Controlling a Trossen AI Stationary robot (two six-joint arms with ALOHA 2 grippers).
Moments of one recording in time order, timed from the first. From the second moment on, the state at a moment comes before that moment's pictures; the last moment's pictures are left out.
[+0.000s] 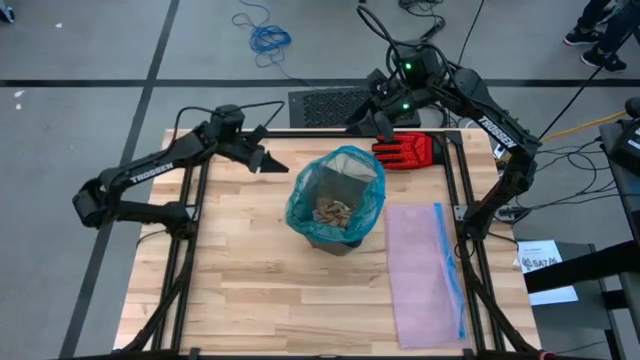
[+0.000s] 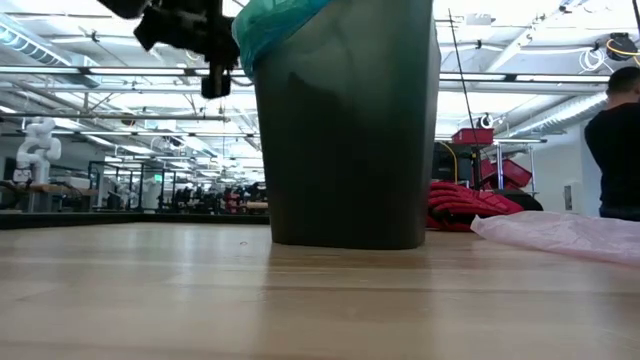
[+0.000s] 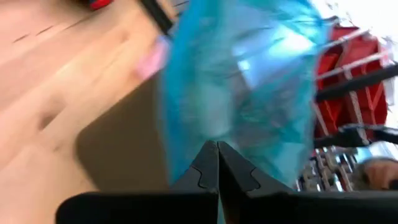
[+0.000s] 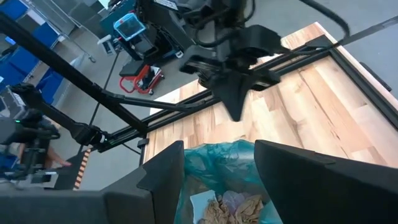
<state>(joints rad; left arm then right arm) 0.68 1.15 0.90 -0.23 0.89 -0.65 -0.53 1.62 2.08 -0.99 -0.66 0.22</state>
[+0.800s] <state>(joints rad) 0.71 1.43 0.87 0.21 1.17 -0.73 -0.51 1.62 2.08 -0.99 -0.66 0.20</state>
